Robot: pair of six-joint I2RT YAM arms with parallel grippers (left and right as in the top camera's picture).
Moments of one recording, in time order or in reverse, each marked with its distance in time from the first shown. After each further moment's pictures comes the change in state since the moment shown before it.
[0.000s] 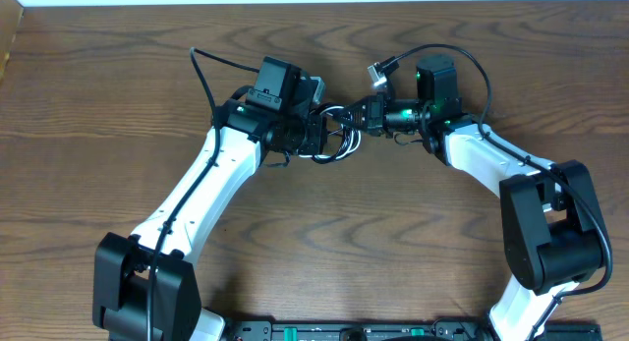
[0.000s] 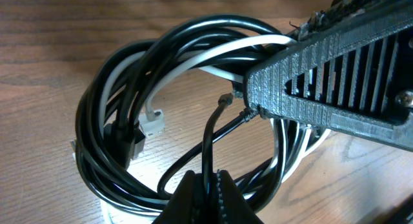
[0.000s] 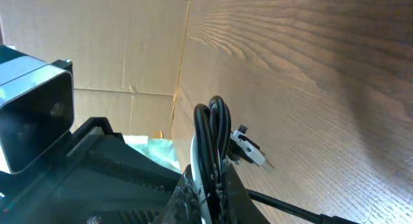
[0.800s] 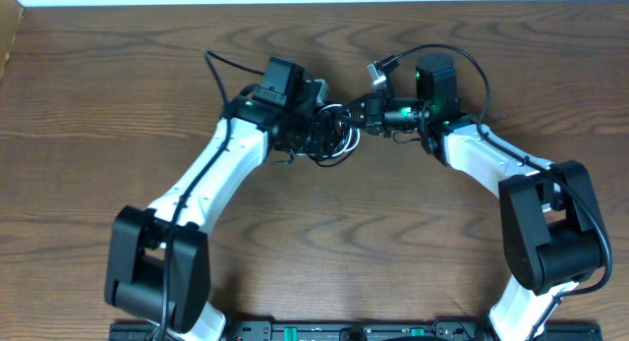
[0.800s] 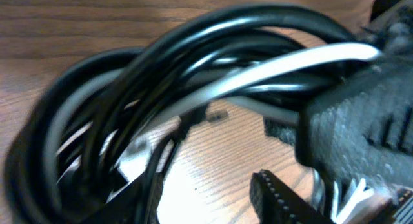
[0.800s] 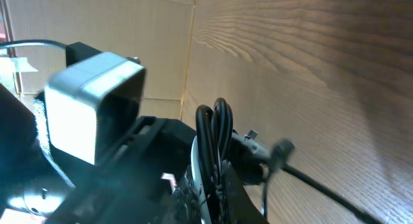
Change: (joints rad) left arm 0.021 0.090 0.000 0.047 0.077 -0.016; right arm 0.004 0.000 -0.001 0.043 0.000 0.077
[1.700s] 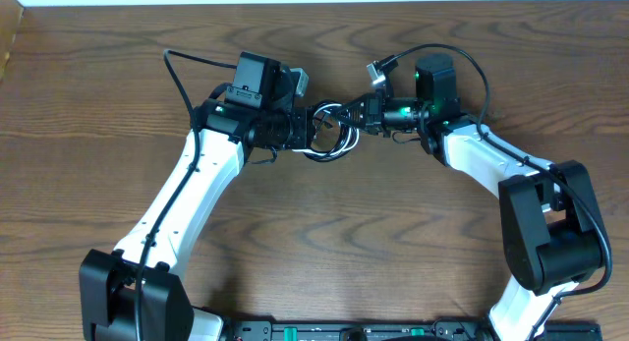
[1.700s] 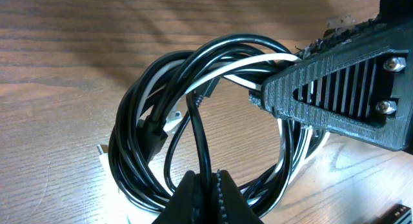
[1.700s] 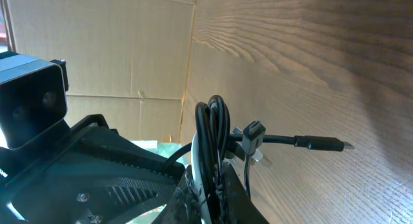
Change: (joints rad) left arm 0.048 -0.142 0.000 -0.060 -0.048 0.000; right arm 0.003 0.000 0.000 0.003 0.000 0.003
